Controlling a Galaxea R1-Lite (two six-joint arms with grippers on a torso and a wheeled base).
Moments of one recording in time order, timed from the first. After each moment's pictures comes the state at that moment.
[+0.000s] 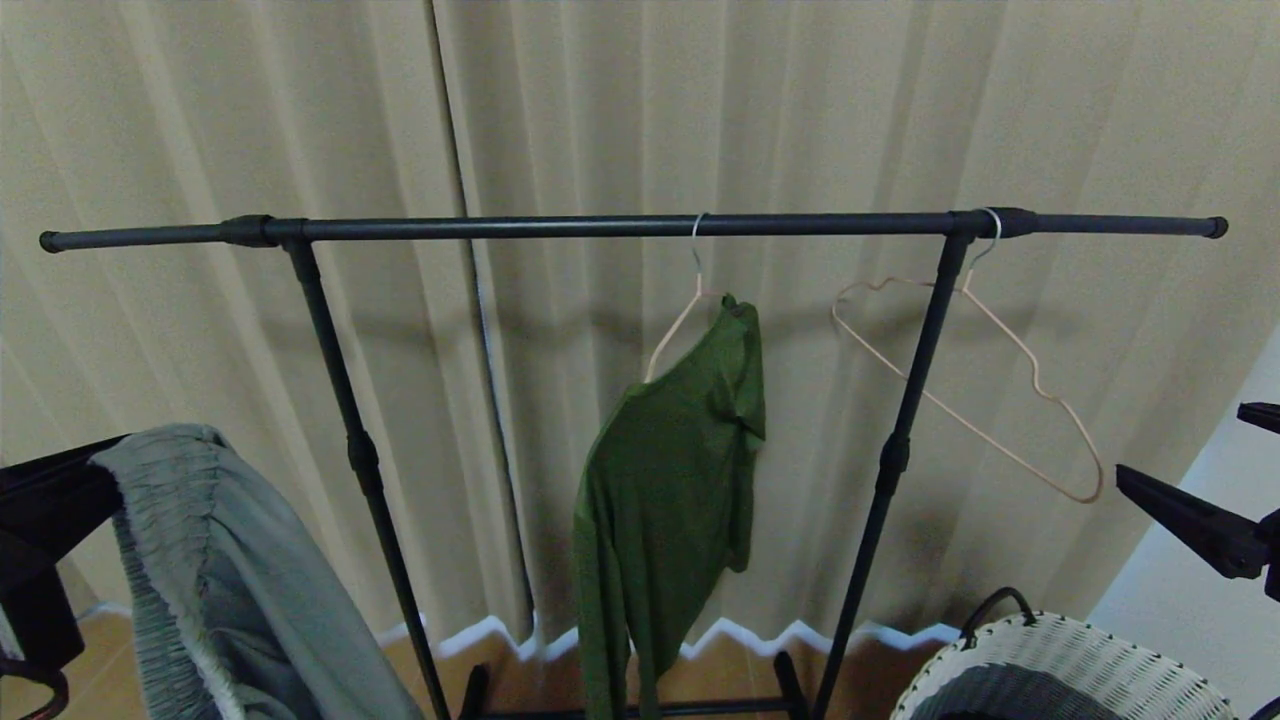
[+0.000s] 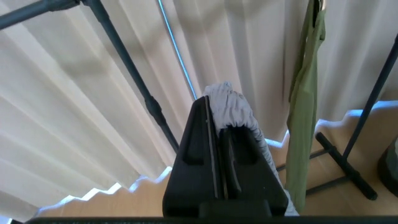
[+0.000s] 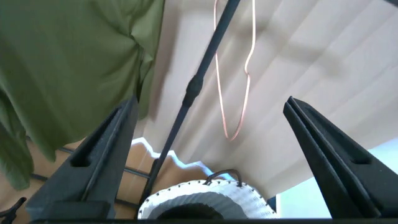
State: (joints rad) left arm -0.55 0.88 -0.62 -0.08 0.37 0.21; right arm 0.06 1.00 -0.51 -0.24 0.08 -0.30
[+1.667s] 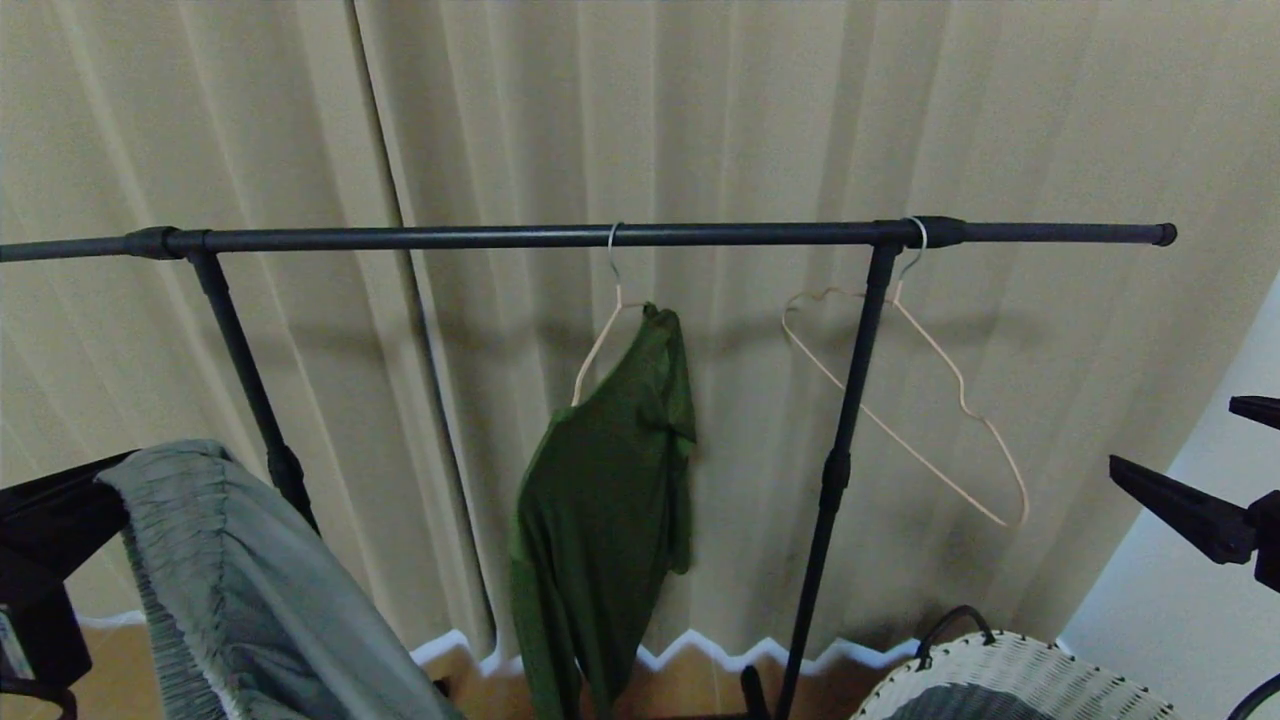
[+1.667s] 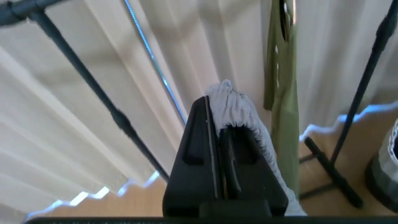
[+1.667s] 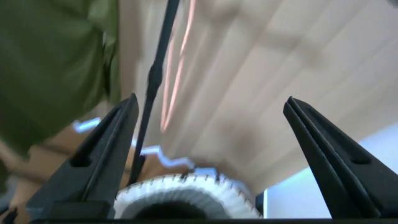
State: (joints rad) left arm -0.54 0.88 -0.59 -0.10 0.37 0.21; right arm 0.06 1.04 -0.54 -0.24 0.08 -0.30
